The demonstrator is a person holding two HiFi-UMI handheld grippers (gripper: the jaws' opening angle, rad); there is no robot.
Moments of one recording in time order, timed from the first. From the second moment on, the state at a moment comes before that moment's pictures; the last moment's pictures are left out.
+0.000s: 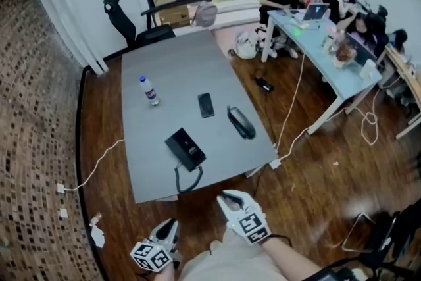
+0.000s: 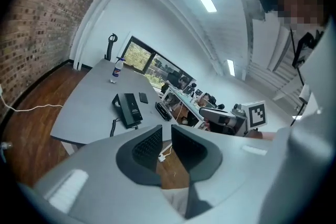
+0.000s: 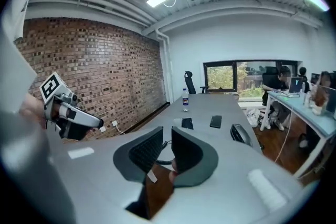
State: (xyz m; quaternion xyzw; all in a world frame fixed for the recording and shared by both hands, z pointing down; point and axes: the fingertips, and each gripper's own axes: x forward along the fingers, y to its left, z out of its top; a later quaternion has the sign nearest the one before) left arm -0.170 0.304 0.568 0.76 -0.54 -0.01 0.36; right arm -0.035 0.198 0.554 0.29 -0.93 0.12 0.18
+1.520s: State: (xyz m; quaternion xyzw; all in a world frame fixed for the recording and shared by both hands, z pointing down) left arm -0.257 0.070 0.673 0.67 -0.54 -0.14 0.49; right arm -0.093 -0.022 0.602 0.21 -0.94 0.22 0.17
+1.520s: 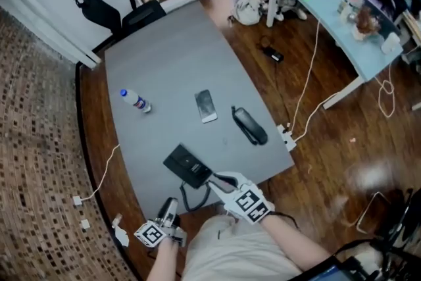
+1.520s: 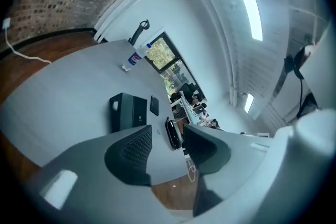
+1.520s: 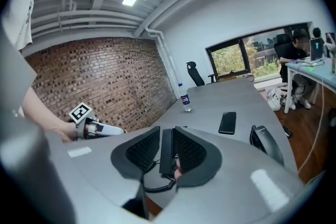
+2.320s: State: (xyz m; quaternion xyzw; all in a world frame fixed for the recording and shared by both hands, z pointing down) left arm -0.296 -0.022 0.799 0.68 -0.41 -0.08 0.60; right arm -0.146 -0.011 0.651 0.33 -0.89 0.26 0.19
